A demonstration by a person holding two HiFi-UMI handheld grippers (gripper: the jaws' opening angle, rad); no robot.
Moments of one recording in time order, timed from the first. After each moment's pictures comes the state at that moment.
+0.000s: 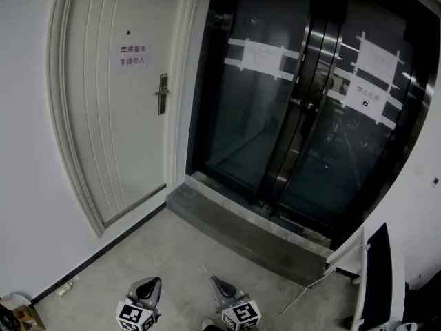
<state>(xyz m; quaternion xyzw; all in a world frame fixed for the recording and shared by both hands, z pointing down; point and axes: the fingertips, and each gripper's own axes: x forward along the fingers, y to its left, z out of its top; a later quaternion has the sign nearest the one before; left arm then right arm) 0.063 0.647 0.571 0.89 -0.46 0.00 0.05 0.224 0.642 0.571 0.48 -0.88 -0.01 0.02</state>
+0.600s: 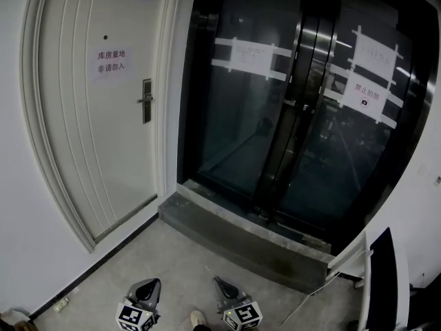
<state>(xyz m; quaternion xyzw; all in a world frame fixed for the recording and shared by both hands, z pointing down) 0.108 0.541 0.573 0.90 -0.44 0.01 0.04 0.273 0.544 0.568 0.50 -0.86 0.00 0.01</state>
